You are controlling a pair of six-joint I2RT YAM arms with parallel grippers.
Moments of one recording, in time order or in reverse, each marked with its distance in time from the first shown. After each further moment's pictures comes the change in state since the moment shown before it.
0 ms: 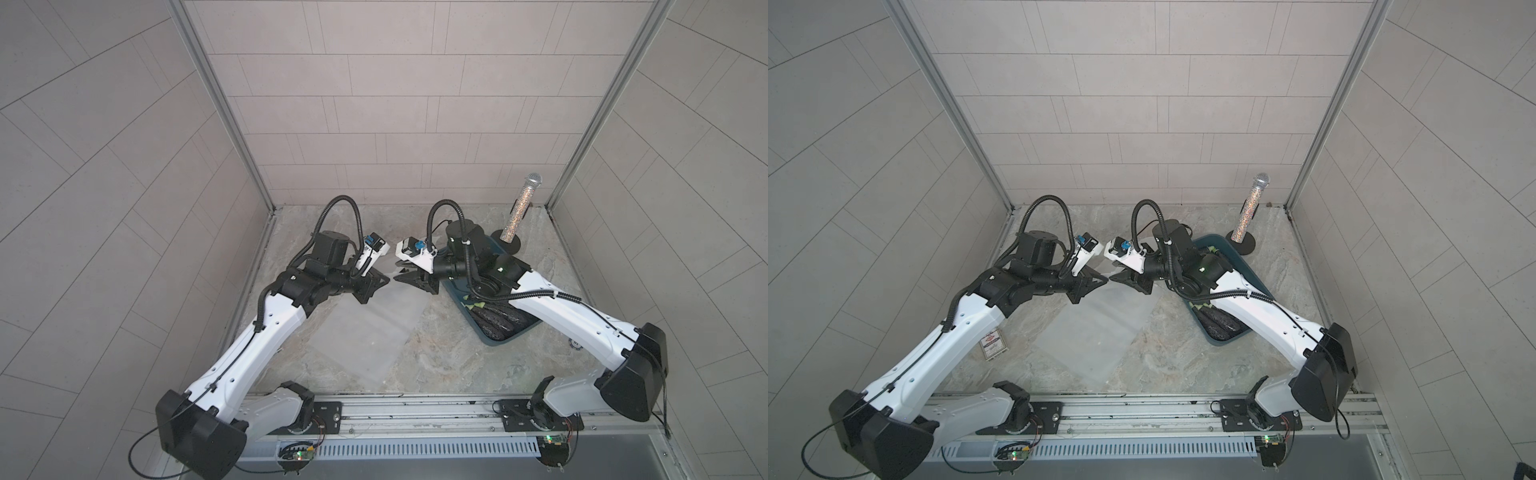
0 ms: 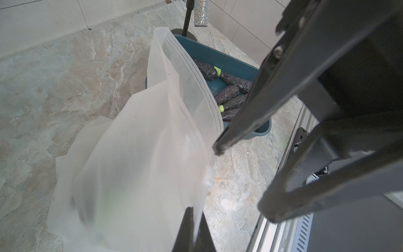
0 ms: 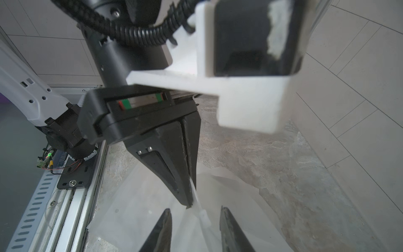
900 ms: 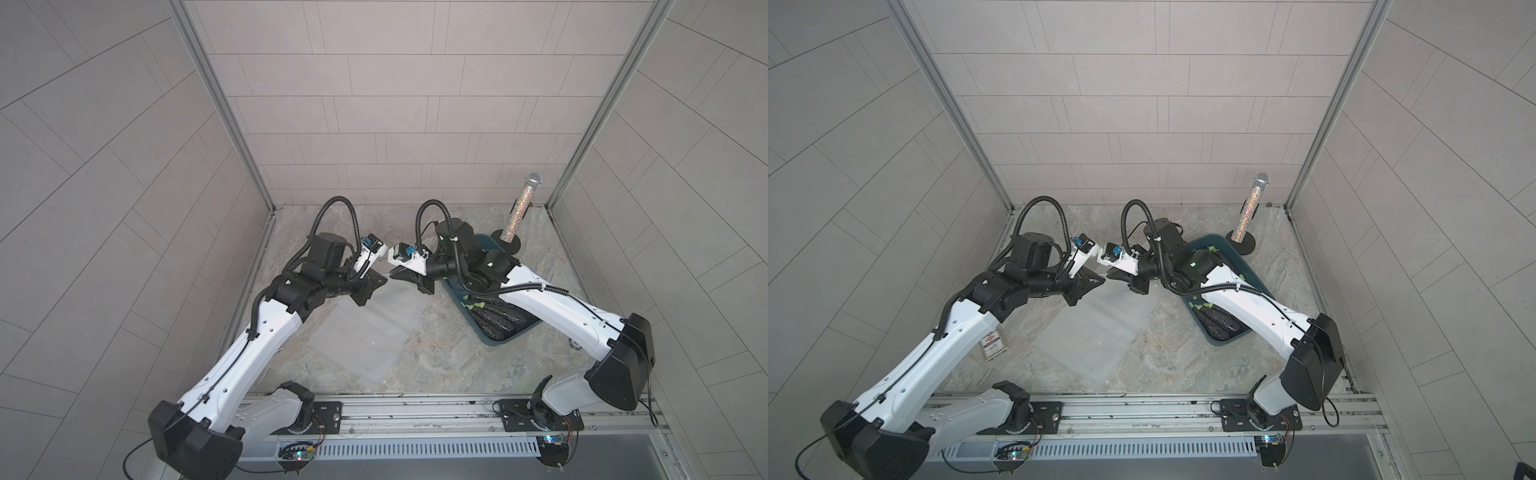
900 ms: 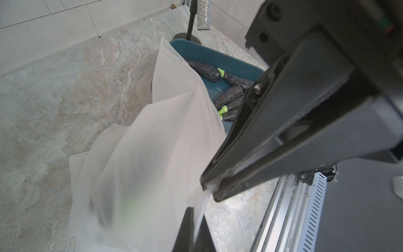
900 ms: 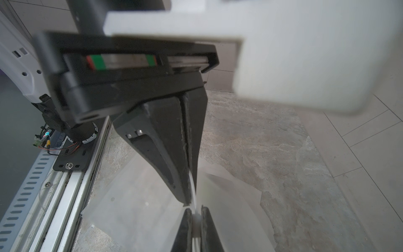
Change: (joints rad) left arm -0.001 -0.035 0.000 -0.017 -0.063 0.008; right arm 0.010 0.059 0.050 -0.059 -0.005 -0.100
